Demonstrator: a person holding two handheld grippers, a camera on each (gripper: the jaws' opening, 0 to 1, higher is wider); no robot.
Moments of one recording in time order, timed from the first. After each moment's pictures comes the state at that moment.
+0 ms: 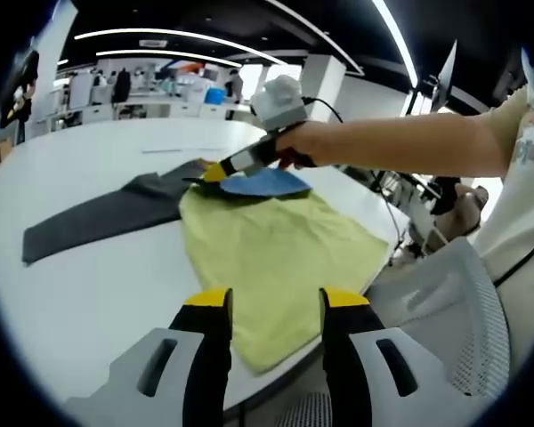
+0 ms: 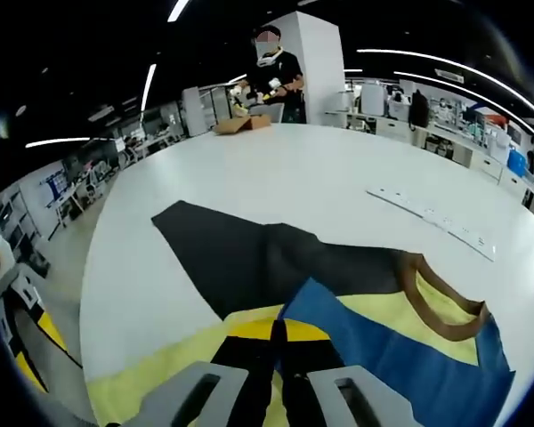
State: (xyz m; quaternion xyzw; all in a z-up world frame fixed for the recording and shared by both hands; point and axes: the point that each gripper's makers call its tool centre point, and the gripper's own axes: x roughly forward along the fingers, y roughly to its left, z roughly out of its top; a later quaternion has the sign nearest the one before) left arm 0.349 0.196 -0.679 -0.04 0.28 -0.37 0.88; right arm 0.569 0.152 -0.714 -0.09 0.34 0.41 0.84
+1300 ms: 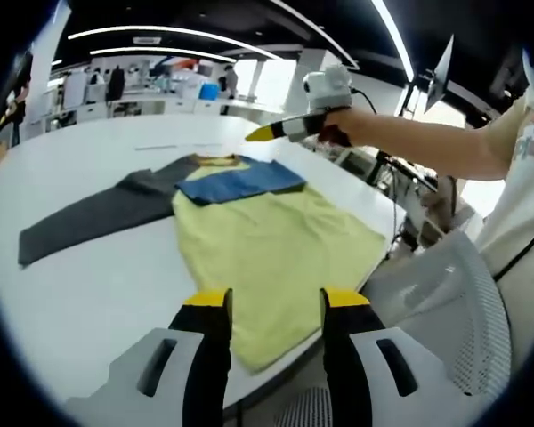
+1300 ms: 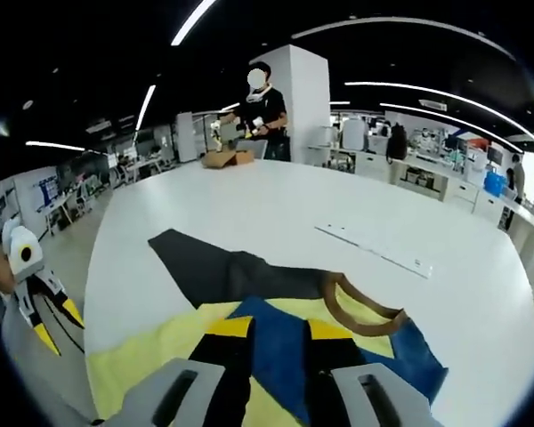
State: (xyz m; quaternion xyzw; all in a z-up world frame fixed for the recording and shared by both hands) left arm 0.347 0.192 -0.684 -0.03 0.29 -0.39 0.87; right arm 0.567 0.045 -0.643 -0.08 0.25 0.38 0.88
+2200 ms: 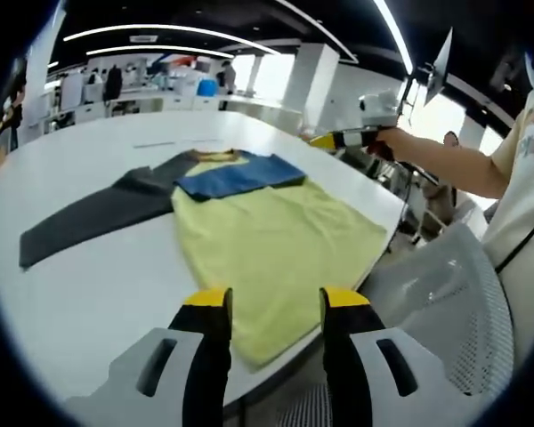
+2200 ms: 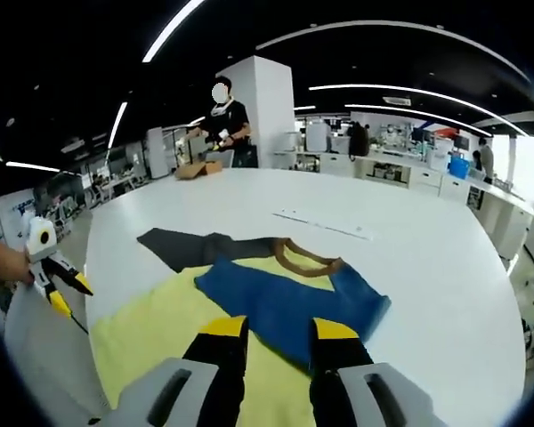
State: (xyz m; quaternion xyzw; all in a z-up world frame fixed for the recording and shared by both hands) left arm 0.345 0.192 -0.687 -0.02 0.30 -0.39 0.87; right arm 0.510 -0.064 -0.650 -0.04 0.25 0.31 0.91
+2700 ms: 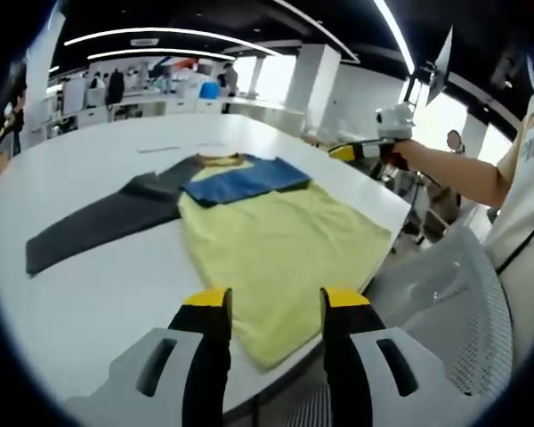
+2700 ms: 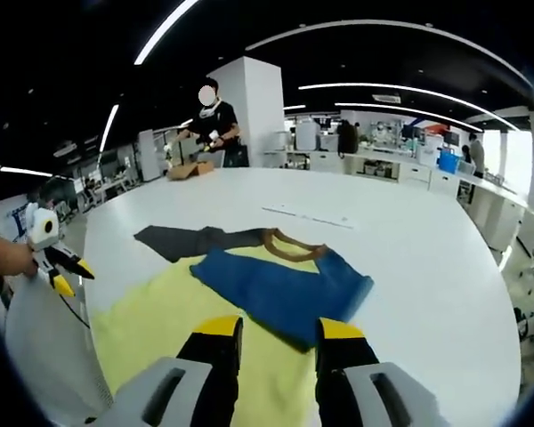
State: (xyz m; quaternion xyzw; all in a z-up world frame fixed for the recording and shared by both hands) left arm 0.353 0.198 -0.679 -0.01 0.29 -0.38 0.88; right arm 0.484 -0.086 -0.650 -0.04 0.25 0.30 0.92
